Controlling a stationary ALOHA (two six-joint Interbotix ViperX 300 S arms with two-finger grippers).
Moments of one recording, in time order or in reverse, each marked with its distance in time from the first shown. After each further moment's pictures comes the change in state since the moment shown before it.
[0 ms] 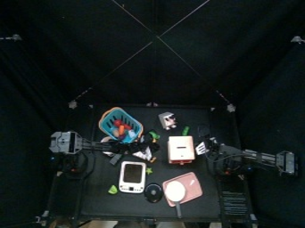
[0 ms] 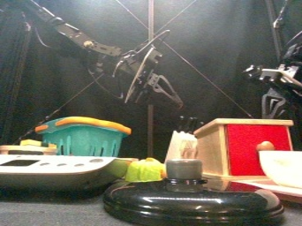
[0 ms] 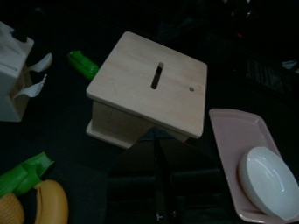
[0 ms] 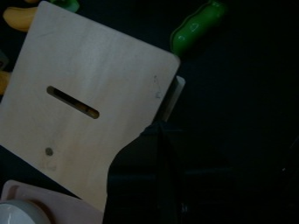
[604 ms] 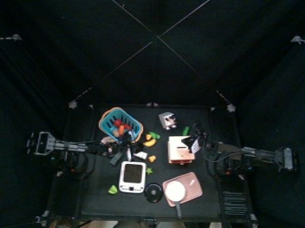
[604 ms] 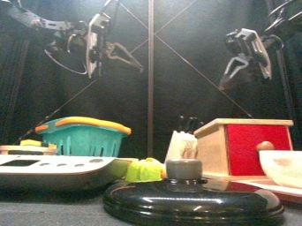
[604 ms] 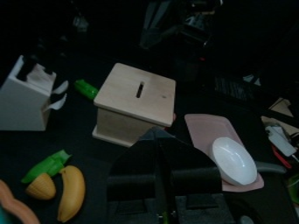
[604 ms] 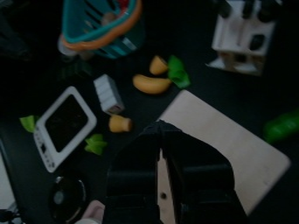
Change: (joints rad) left arm -0.032 -0.428 0.321 0.069 -0.078 0.000; right arm 0.075 0.081 -0.175 -0.077 -0.321 0.000
